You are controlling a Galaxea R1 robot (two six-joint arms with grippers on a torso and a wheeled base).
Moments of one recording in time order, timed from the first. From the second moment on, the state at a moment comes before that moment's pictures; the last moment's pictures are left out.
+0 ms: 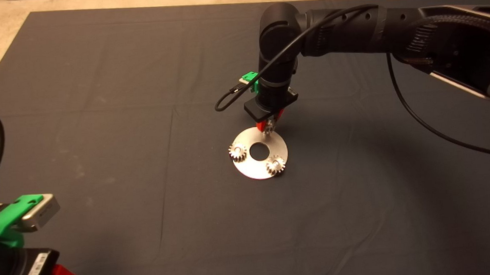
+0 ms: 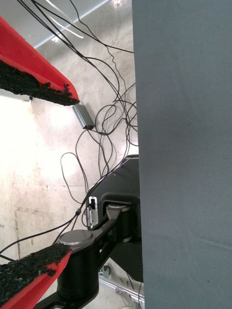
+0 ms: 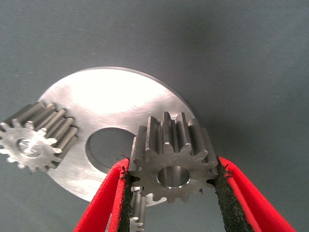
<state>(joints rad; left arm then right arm) -0.58 1.78 -0.34 -0.04 1.53 -1.40 0.42 2.99 -1.61 -0.17 -1.53 0.86</state>
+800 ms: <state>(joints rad) -0.58 1.78 -0.34 -0.04 1.53 -1.40 0.42 2.99 -1.61 -0.17 -1.53 0.86</state>
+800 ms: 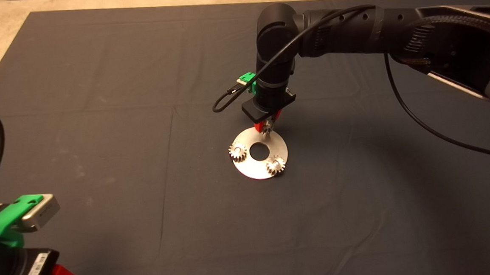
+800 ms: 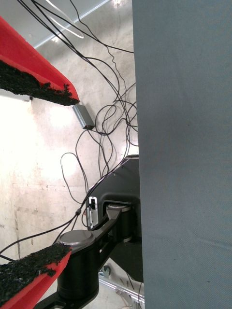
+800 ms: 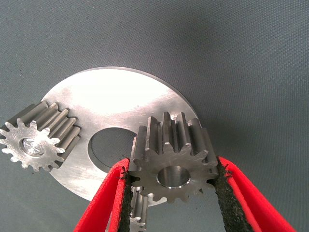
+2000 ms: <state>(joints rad) -0.58 1.78 -0.34 -0.04 1.53 -1.40 0.42 2.99 -1.62 -0.18 -1.53 0.84</state>
